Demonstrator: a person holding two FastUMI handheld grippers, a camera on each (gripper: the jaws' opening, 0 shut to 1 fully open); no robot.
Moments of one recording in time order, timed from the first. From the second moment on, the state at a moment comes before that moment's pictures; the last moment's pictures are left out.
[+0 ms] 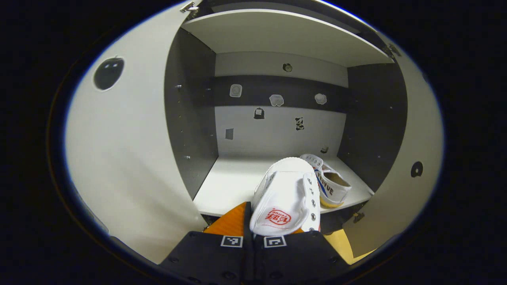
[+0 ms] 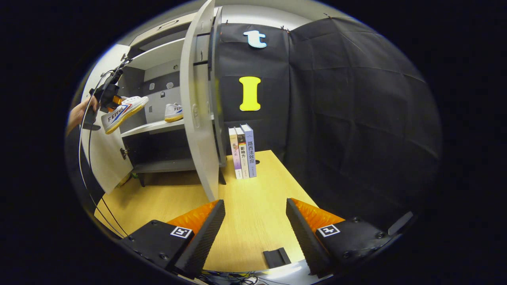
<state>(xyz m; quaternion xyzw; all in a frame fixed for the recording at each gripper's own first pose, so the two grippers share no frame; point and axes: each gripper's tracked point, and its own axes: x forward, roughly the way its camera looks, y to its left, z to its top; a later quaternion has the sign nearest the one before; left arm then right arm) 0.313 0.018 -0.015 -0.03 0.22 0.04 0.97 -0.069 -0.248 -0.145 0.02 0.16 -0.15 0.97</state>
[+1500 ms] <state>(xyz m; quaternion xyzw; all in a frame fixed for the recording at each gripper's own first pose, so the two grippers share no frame) 0.432 0.031 -0.051 -0.04 0.30 0.09 0.95 -0.055 -0.294 -0.107 0.03 0.11 -0.20 0.97</state>
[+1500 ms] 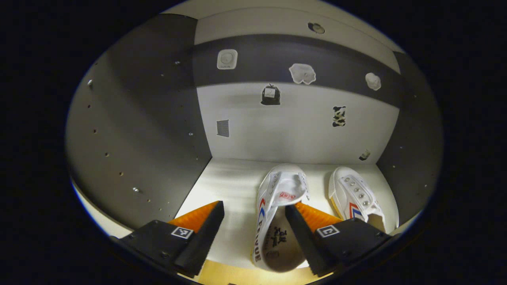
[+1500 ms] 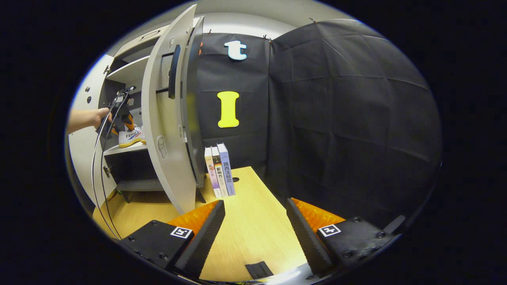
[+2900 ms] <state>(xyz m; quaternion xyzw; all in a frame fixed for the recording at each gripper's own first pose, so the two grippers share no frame) 0.042 0.001 -0.097 -0.03 0.12 0.05 0.99 0.066 -0.277 0.118 0.01 -0.05 -0.11 0.99</state>
